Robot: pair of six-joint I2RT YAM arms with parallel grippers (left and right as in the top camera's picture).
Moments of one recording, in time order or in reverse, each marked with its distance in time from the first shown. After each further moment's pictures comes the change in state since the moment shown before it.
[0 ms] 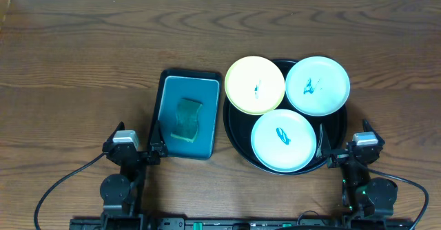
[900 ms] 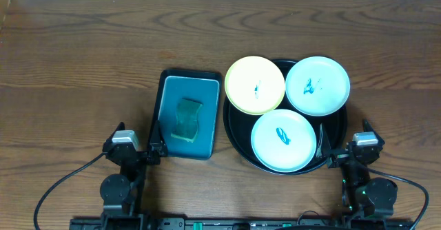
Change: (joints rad) left arm 0.000 0.000 0.000 0.000 0.000 -0.027; right arm 0.000 0.000 0.000 0.000 0.000 0.006
